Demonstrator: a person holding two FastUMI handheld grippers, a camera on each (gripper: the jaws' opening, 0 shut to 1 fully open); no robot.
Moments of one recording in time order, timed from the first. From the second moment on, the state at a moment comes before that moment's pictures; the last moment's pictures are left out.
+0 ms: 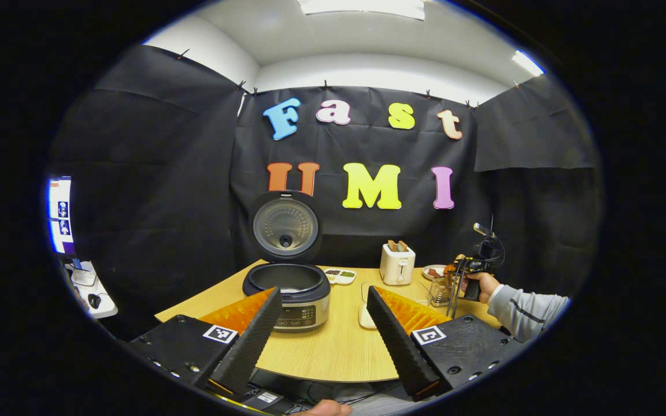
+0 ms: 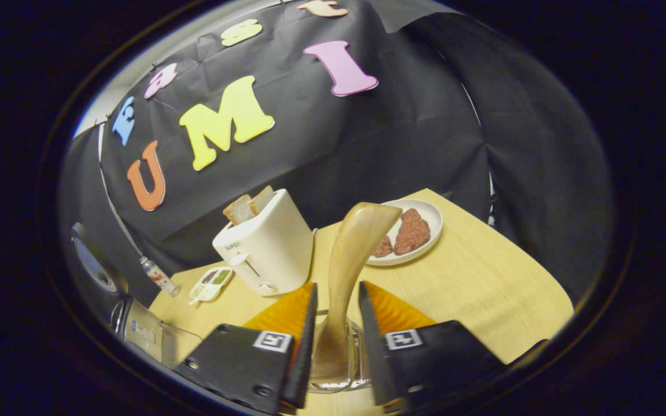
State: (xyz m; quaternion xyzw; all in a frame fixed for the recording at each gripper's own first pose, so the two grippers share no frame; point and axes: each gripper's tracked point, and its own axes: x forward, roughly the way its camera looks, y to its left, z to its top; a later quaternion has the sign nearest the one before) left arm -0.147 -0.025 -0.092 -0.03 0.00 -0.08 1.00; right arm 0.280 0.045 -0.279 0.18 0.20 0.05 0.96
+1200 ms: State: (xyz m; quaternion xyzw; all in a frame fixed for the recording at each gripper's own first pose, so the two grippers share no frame) left arm -0.155 0.001 -0.113 -0.05 0.03 -0.07 1.00; right arm 0.161 0.245 -0.184 -0.03 0.02 0.14 0.99
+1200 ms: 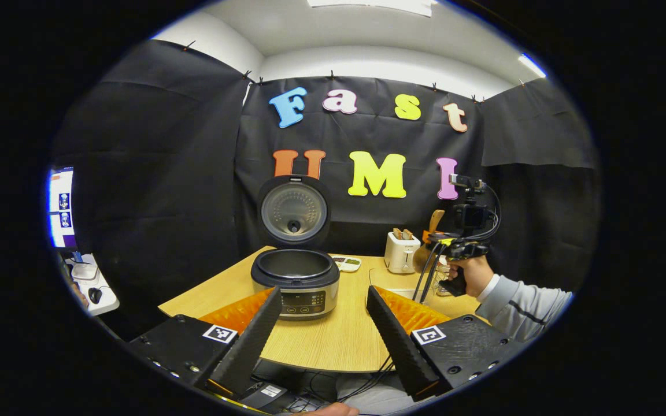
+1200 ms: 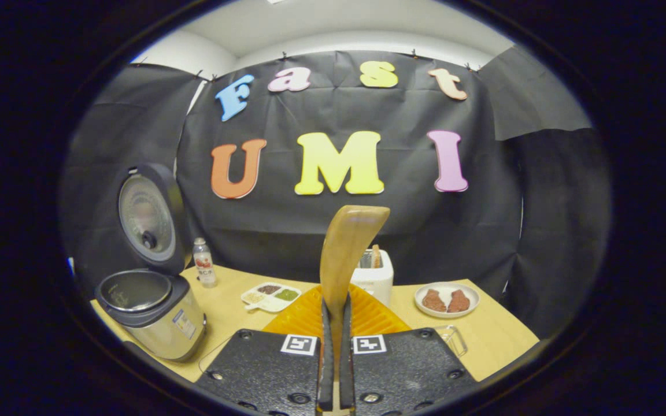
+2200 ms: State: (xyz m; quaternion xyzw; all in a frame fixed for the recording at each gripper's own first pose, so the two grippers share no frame) left arm -0.137 0.016 -0.139 -0.08 0.06 -0.06 0.99; right arm 0.152 0.321 -0.295 0.18 0.21 0.25 0.93
